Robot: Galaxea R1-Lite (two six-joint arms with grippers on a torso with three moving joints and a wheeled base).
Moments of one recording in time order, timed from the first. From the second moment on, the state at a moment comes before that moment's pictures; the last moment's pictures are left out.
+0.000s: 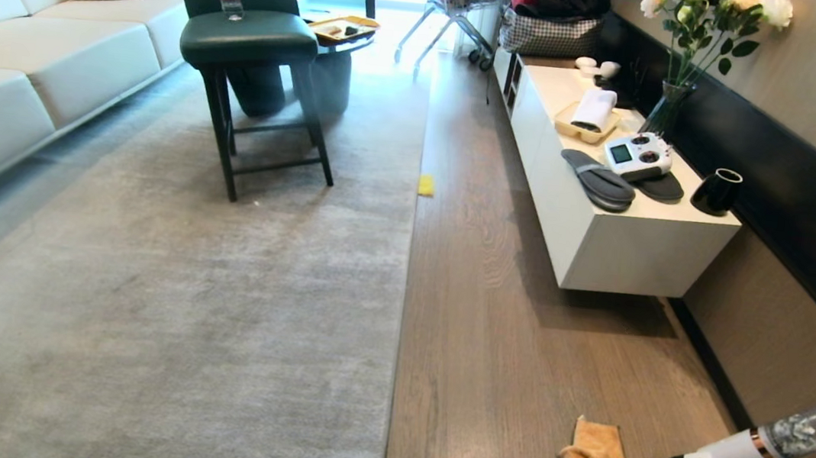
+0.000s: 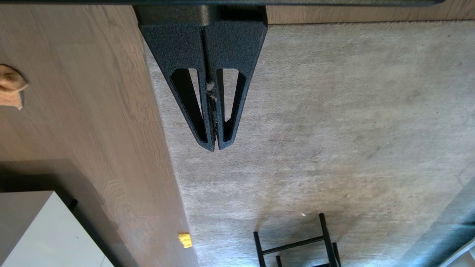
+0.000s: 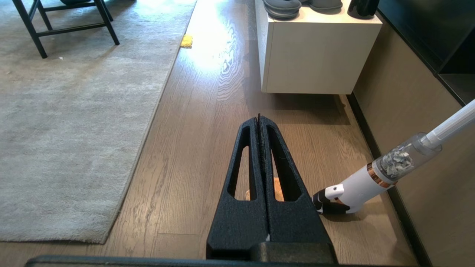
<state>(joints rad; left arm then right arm) 0.00 0.00 0.00 0.00 0.00 0.00 0.00 0.00 0.00 -0.05 0.02 -0.02</state>
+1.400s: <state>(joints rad) 0.00 0.00 0.00 0.00 0.00 0.00 0.00 0.00 0.00 -0.05 0.02 -0.02</state>
